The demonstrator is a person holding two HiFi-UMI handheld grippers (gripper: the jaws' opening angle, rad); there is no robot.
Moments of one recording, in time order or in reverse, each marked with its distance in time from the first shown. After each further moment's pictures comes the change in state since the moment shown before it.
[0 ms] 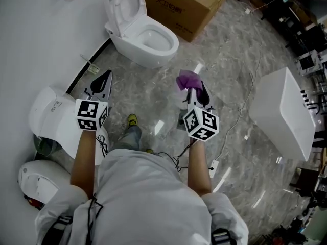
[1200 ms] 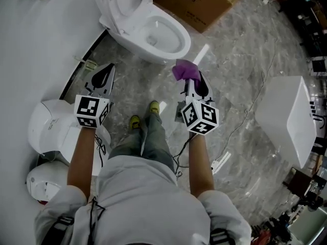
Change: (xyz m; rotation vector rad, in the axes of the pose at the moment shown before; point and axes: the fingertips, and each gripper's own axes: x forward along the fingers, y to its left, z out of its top) left arm 0.264 0.141 -0.056 -0.053 0.106 -0.065; right arm 0.317 0.011 -0.057 0.026 0.142 0.025
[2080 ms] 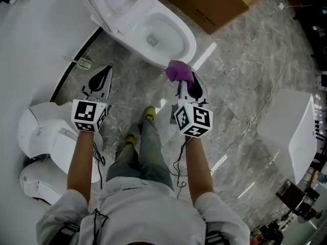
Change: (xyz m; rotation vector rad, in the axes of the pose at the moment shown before) left arm 0.145 0.019 -0.086 -0.026 0.047 0.072; right arm 0.154 -0.059 -0.085 -0.029 0.078 0.099
